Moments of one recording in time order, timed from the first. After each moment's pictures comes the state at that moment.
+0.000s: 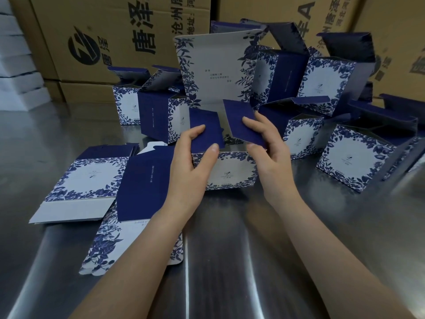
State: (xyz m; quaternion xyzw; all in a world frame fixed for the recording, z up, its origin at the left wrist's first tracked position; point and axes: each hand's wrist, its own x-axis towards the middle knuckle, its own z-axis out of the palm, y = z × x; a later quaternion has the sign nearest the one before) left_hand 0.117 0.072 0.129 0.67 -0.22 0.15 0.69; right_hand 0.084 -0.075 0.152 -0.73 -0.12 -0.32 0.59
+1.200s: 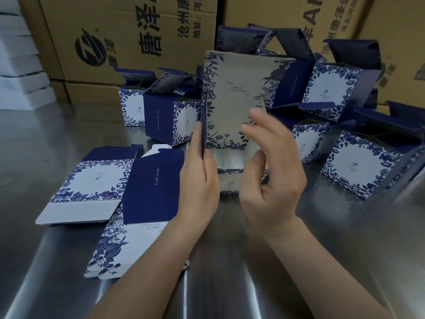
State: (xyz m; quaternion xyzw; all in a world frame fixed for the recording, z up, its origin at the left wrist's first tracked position) left_hand 0.107 0.061 0.128 0.74 -0.18 0.22 0.61; right_hand 0.064 -0.031 0.159 -0.70 -0.21 -0.63 0.28
